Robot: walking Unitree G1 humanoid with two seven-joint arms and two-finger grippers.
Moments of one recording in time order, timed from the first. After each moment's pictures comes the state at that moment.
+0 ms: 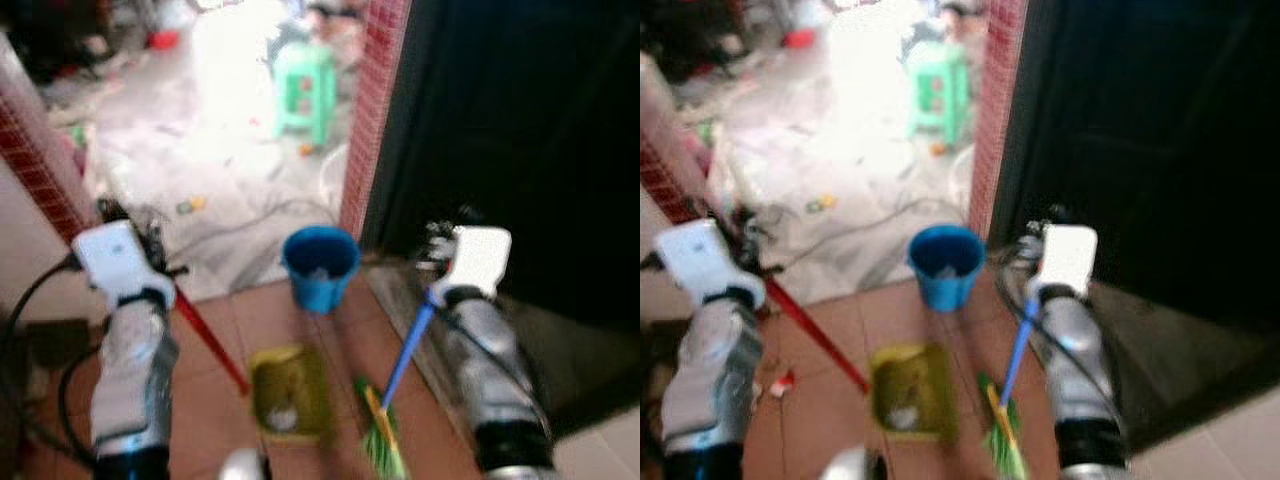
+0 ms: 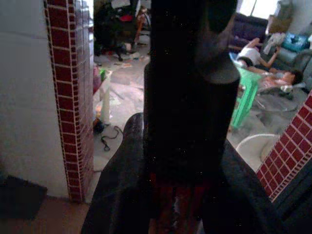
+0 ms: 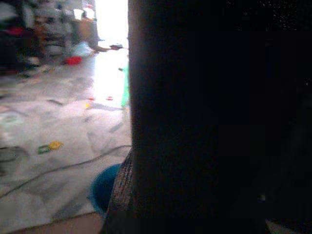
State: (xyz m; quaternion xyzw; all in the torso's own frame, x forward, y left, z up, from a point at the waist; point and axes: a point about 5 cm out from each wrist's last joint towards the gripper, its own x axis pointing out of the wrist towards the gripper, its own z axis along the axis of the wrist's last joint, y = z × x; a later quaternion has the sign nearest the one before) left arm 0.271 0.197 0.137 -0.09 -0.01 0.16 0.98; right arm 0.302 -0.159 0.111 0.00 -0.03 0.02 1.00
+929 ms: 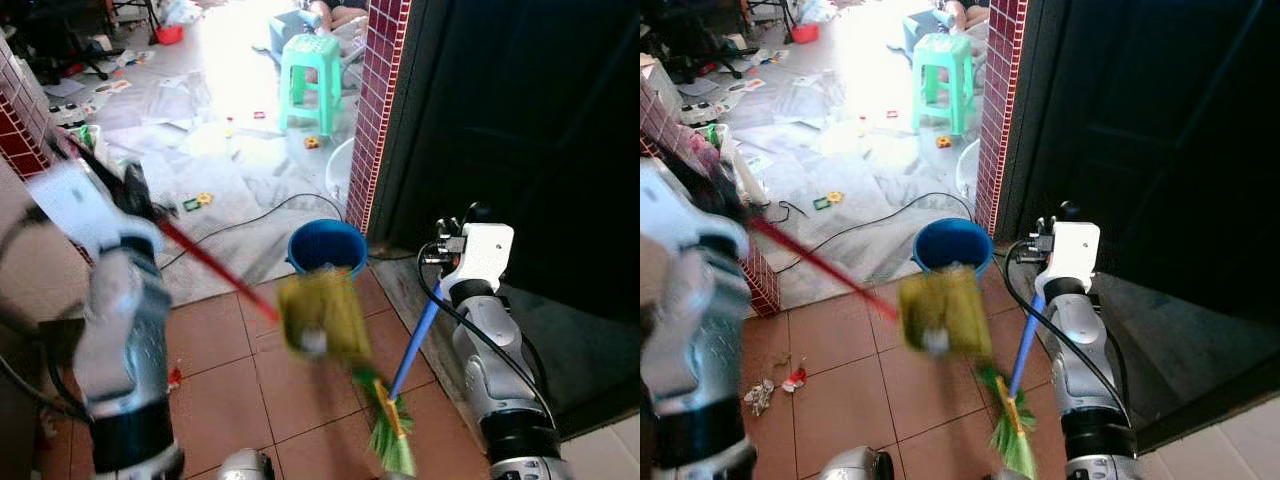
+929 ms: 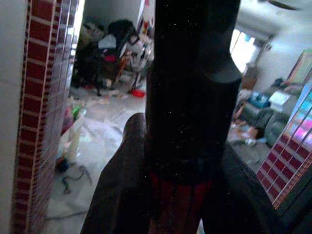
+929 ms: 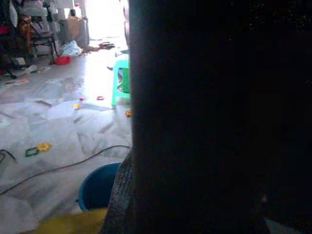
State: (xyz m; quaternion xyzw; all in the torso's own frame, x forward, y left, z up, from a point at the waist) left arm 0.289 0.198 0.213 -0.16 -0.13 0.14 0.97; right arm 0.307 -0.176 0.110 -0.02 -0.04 -0.01 1.00
